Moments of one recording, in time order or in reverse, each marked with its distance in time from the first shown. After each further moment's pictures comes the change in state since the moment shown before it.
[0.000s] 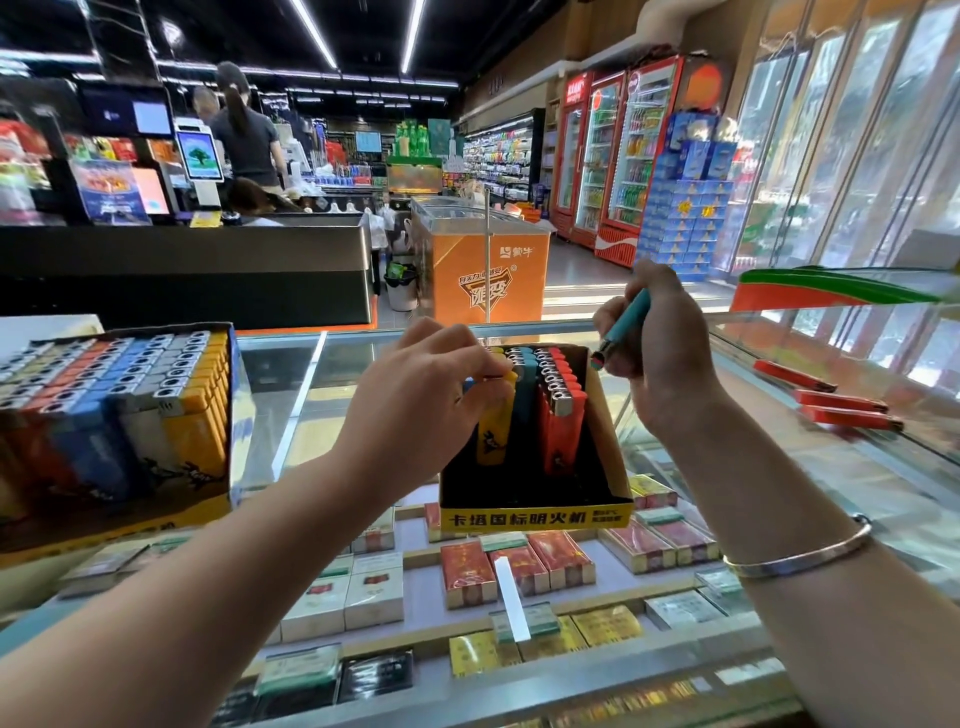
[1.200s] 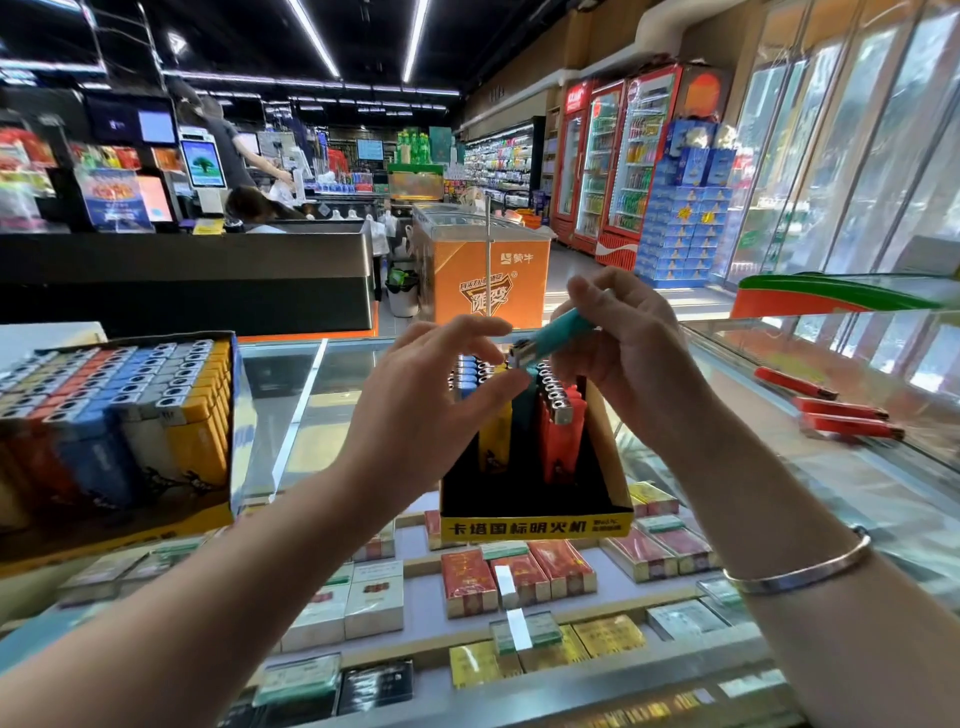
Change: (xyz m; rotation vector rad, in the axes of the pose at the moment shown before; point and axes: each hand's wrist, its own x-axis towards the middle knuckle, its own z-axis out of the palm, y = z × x) left_hand 0.003 0.009 -0.002 -0.232 0.101 -0.167; right_hand -0.011 0.000 0.003 0.147 -0.491 -0.088
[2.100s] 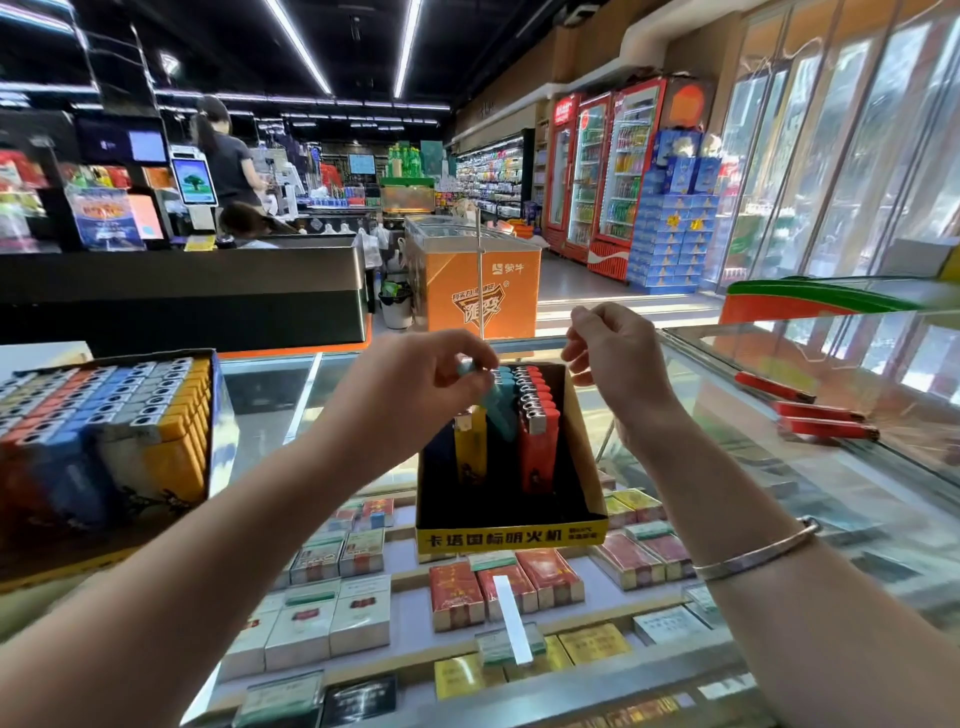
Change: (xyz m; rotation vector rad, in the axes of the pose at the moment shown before) left_hand 0.021 -0.004 -0.007 0.044 -0.267 -0.012; right_hand 0.011 0.013 -0.022 -0.653 0.444 0.026
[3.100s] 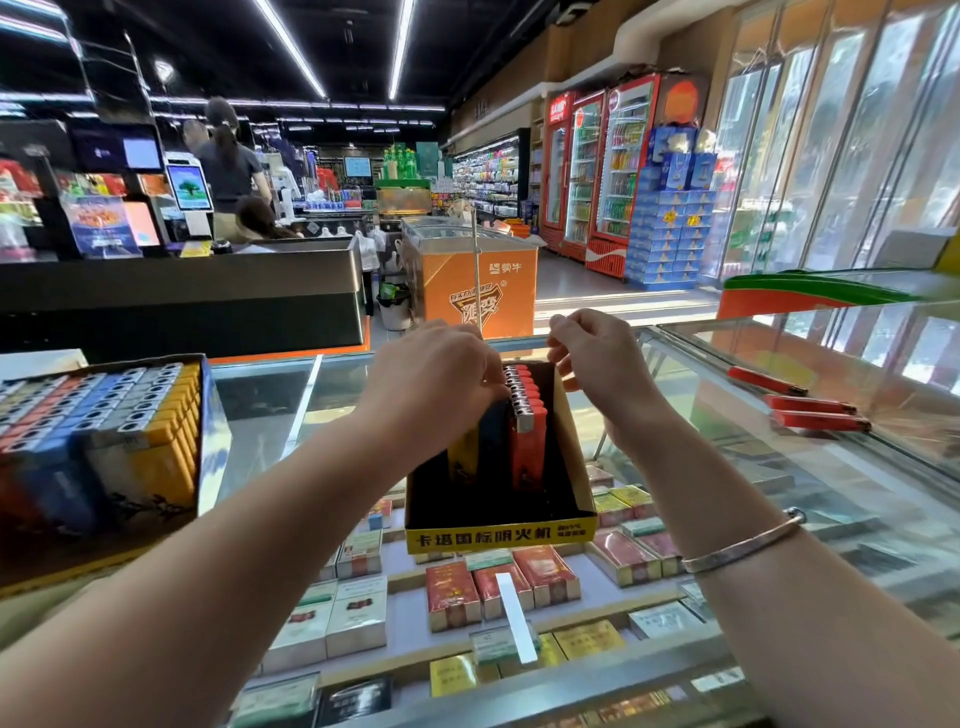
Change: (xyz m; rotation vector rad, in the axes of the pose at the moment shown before) left_hand 0.025 0.010 0.023 0.459 -0.089 0.009; right_hand 0.005 0.006 0.001 -0.069 -0.072 0.022
